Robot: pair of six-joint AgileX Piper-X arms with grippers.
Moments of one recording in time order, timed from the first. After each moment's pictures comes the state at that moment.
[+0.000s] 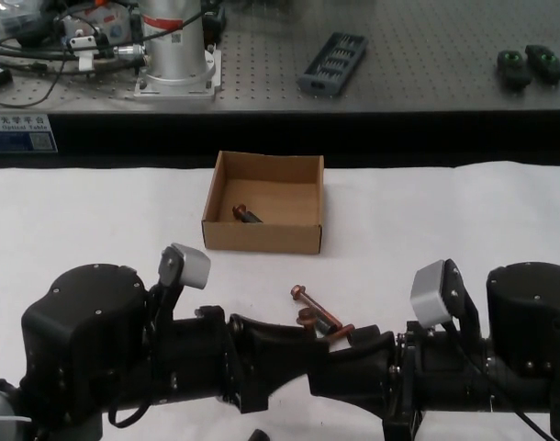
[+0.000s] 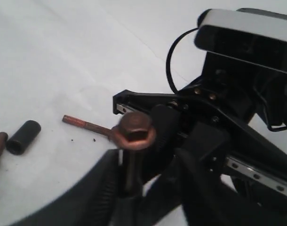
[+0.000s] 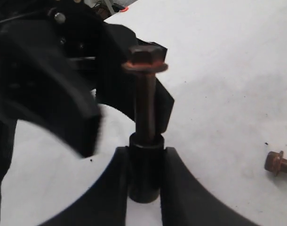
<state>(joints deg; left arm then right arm) -32.2 97.0 -25.2 -51.6 46.6 -27.0 36.3 91.4 -22.0 -38.3 -41.7 7.8</state>
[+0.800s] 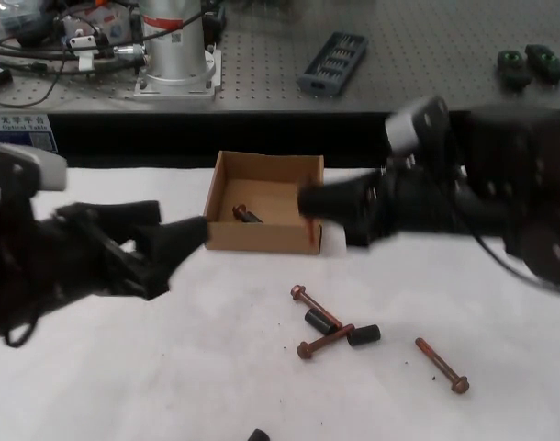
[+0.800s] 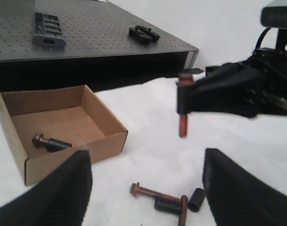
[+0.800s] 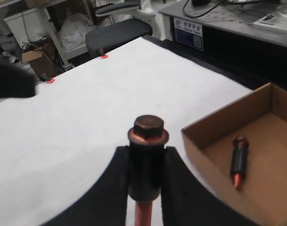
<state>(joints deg) -14.9 74.7 -26.1 -29.7 32.3 -10.8 28.9 100.1 -54.1 -20.4 -39.0 1.9</state>
